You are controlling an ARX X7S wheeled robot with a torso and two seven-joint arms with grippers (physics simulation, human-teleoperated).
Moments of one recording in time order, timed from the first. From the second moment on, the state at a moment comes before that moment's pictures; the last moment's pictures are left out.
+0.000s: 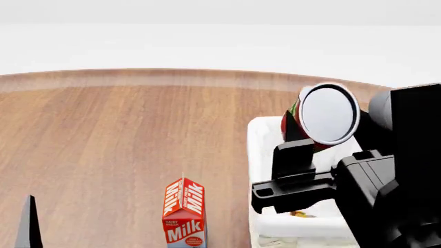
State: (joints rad) left arm 0.16 -0.57 0.27 0.84 -0.13 -0.10 -0.50; right arm 2.26 1.16 -2.42 -0.72 1.66 -0.29 0.76
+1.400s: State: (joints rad) left arm 0.16 -0.58 0.29 0.84 -0.13 -0.09 -0.51; right arm 1.48 0.55 -2.16 0.36 2.03 -0.59 0.55
